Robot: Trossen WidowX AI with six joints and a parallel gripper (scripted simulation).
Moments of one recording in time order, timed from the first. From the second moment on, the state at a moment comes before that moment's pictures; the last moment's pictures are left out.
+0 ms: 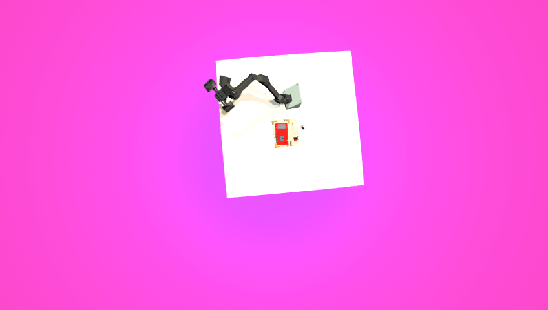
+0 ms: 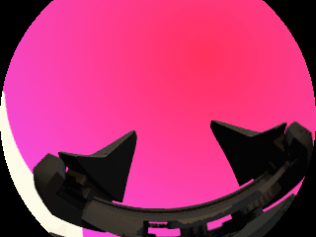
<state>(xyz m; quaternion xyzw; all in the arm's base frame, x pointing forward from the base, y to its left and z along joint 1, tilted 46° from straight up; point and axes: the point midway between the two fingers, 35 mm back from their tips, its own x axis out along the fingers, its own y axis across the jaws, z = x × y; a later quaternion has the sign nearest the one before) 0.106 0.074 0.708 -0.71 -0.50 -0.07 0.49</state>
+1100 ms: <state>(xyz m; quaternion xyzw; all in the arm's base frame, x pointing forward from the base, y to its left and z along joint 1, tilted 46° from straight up) 0.286 0.005 0.662 -0.42 -0.39 0.05 0.82</state>
